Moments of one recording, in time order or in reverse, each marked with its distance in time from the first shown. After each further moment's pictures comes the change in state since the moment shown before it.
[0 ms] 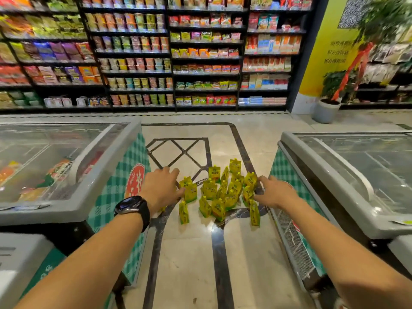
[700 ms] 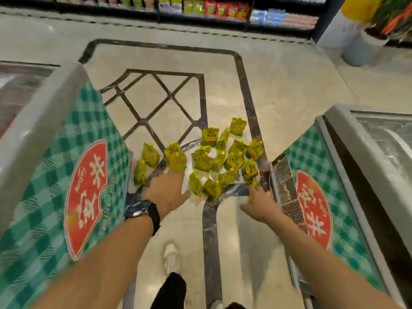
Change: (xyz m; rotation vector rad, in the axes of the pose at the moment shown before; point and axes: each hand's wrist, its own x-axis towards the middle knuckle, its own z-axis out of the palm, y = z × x) left_hand 0.378 -0.027 0.232 -0.225 -0.409 0.042; right_hand 0.411 -0.026 0.106 0.089 -0.374 0.134
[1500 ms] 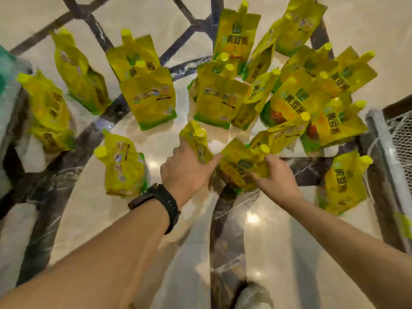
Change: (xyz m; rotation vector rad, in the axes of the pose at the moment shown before) left_hand 0.424 0.016 0.524 -0.557 -0.026 -0.345; right_hand 0.565 0.114 0.382 0.263 0.306 -0.147
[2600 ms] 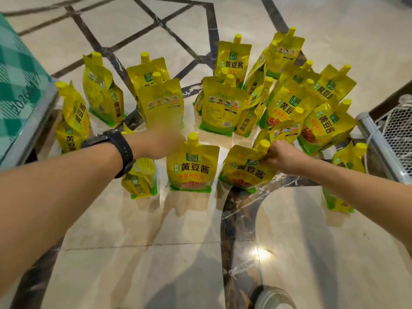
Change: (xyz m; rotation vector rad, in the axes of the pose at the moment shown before) left_hand 0.028 -0.068 -0.066 0.316 -0.215 0.563; right_hand 0.009 -0.013 -0.022 -0.216 -0.162 -0.165
